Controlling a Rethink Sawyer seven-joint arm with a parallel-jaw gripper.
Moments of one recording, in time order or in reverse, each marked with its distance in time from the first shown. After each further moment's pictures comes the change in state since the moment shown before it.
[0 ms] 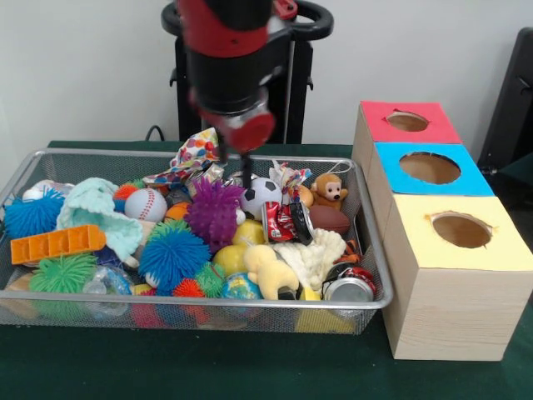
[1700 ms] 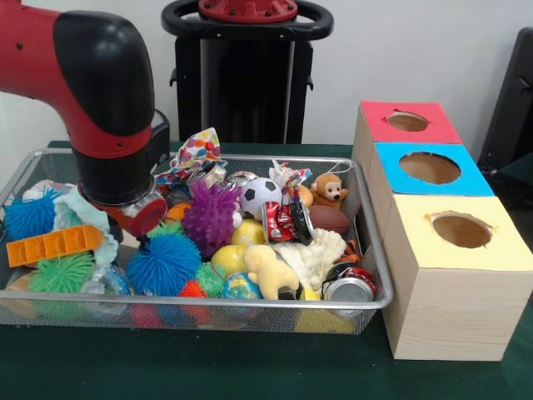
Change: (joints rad) arm -0.312 0.165 0.309 -0.270 -0.476 0.012 -0.059
